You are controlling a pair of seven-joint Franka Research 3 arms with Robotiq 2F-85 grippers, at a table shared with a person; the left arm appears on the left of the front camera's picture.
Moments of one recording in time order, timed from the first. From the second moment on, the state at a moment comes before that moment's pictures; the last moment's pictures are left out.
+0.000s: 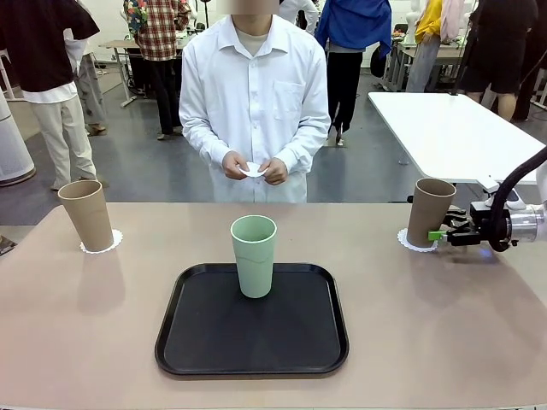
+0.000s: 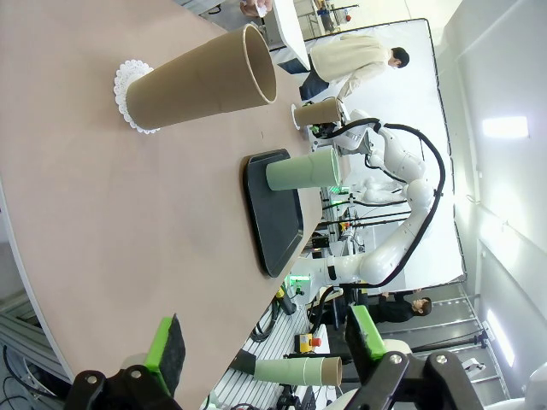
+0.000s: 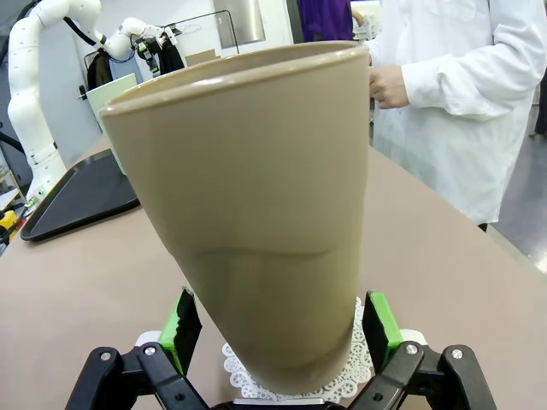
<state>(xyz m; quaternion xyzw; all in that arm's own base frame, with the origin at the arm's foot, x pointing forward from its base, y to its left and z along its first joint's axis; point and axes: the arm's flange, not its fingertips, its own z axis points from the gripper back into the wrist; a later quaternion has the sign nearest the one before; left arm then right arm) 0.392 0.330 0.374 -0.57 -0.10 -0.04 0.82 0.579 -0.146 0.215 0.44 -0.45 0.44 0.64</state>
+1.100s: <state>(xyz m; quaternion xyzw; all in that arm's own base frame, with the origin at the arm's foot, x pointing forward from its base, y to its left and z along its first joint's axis) 0.392 0.330 0.374 -0.57 -0.10 -0.04 0.82 0.565 -0.214 0.304 0.34 -0.36 0.41 0.76</state>
